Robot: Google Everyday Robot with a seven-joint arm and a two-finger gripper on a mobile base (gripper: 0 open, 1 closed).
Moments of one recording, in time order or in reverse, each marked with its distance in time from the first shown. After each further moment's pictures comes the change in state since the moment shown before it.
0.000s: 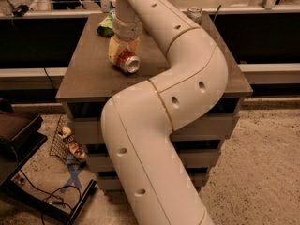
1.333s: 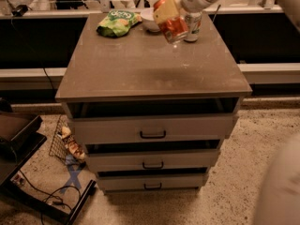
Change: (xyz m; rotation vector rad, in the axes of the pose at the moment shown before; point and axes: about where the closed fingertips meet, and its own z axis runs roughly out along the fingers) arm 0.080 -0.072 -0.187 0.046 -0.684 -0.072
